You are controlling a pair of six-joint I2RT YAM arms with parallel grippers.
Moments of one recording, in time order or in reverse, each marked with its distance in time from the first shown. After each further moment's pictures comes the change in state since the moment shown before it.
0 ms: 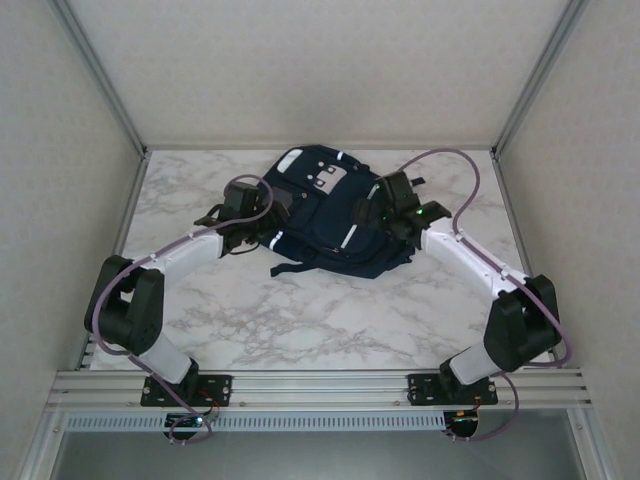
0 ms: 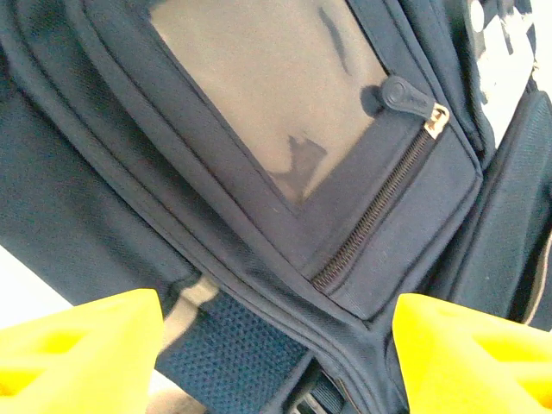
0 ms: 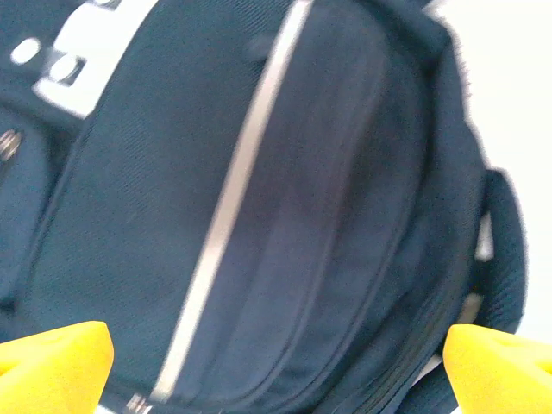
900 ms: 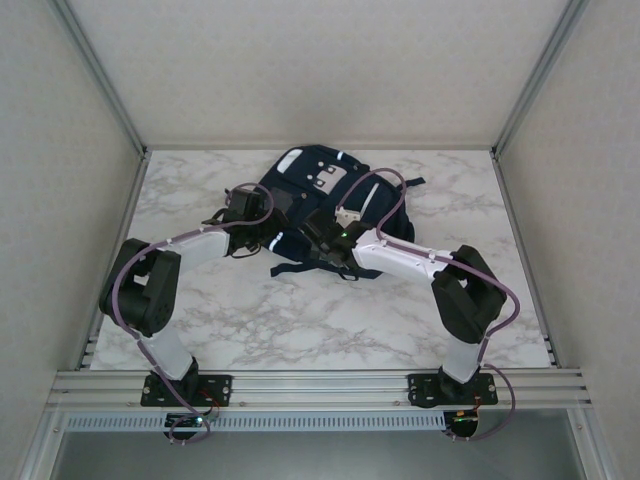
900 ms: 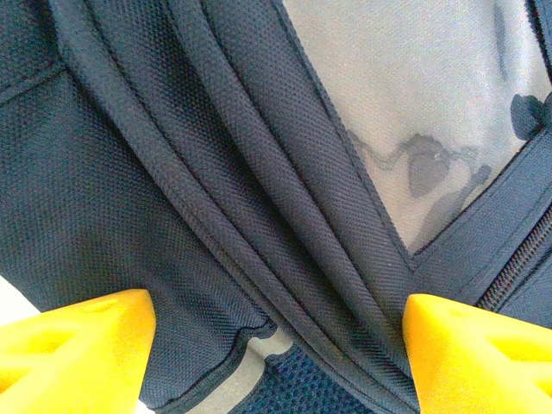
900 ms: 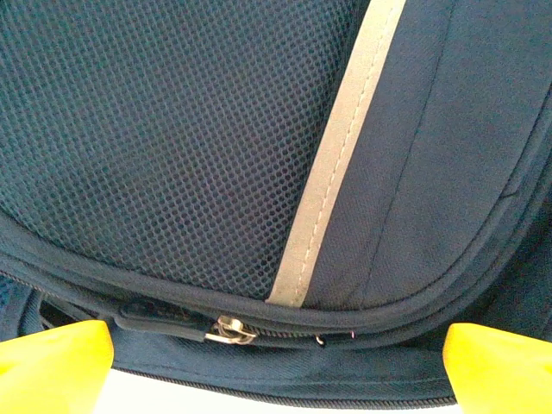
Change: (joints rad) left arm 0.031 0.127 -0.020 0.069 0.016 -0.031; right arm 0.340 0.309 0.117 -0.094 0.296 0.345
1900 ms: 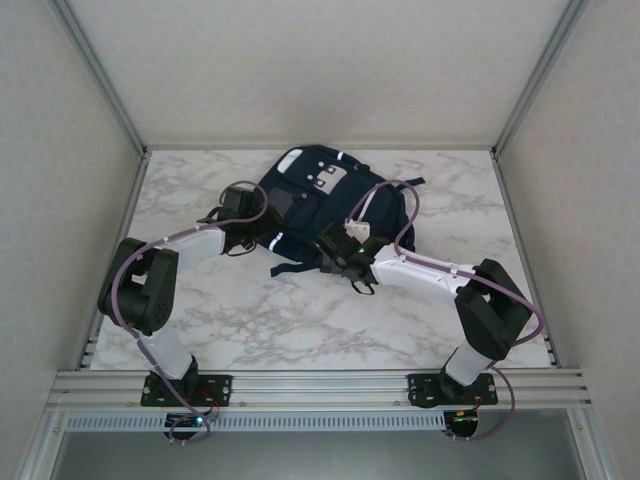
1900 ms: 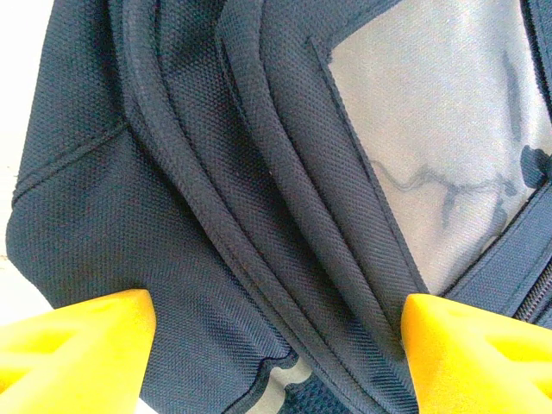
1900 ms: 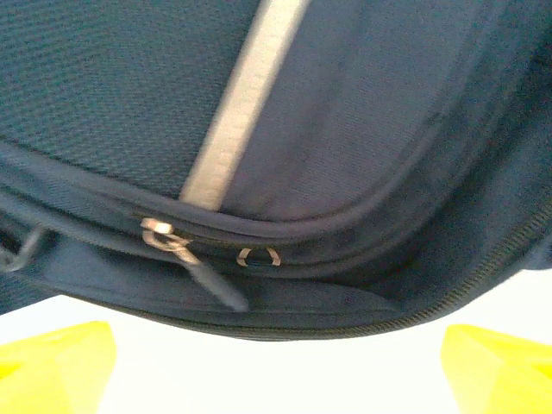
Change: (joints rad) left arm 0.039 0.003 0.004 0.005 0.007 0.000; right arm 0.007 -0.161 -0.212 0.093 -0.044 -0.121
